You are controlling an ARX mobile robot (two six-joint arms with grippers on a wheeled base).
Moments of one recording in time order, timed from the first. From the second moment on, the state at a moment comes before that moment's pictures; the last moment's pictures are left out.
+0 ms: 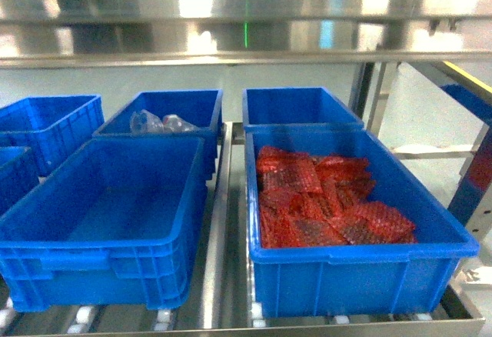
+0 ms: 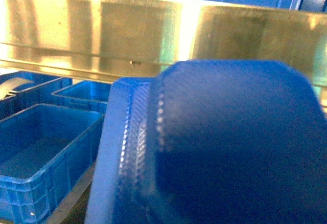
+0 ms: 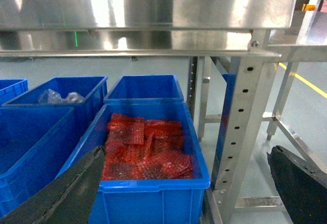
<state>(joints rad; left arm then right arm) -0.57 0.24 0.10 0.17 -0.77 -0.04 0.00 0.01 0.01 -0.01 0.00 0.00</state>
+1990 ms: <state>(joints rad) -0.57 0.24 0.10 0.17 -0.77 -0.04 0.00 0.01 0.01 0.00 0.00 0.00</state>
